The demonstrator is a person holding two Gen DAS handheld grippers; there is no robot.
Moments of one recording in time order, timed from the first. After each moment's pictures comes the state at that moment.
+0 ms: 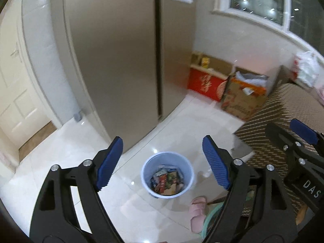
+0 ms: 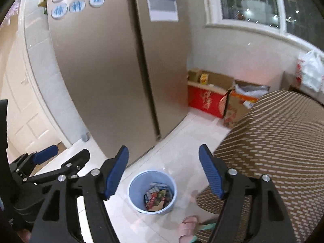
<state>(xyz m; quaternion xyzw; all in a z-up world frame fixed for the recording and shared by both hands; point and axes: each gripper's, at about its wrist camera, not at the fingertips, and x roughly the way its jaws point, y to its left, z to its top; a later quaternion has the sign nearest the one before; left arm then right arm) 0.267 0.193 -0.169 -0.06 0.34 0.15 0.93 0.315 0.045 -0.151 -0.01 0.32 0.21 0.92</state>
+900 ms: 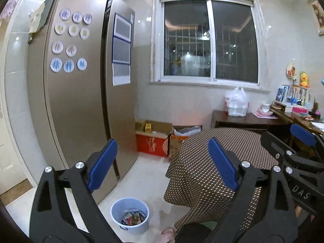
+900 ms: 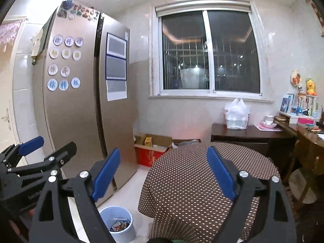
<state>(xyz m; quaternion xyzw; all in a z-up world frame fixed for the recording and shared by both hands) 0.053 0.071 -0.005 0.00 0.11 -0.02 0.99 0.044 -0.114 -0.003 0.00 0.09 0.03 1.00</state>
